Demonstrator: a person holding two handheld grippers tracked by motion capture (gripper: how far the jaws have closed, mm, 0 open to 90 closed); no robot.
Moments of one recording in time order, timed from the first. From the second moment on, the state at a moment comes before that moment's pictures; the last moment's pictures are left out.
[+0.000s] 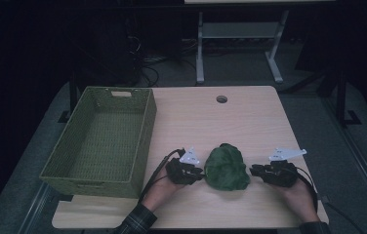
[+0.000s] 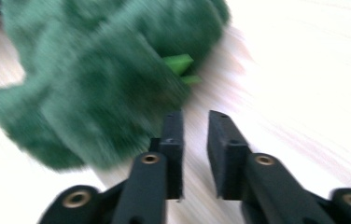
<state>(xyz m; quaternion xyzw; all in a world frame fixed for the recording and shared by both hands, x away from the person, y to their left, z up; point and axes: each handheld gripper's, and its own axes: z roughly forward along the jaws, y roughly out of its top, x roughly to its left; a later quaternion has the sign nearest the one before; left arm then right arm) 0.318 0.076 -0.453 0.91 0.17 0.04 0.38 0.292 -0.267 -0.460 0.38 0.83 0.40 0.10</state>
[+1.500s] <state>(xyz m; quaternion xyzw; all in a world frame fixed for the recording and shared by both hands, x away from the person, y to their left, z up) 0.338 0.016 -0.430 0.93 0.09 0.04 0.34 0.285 -0.287 -0.483 0.44 0.81 0.35 0.17</state>
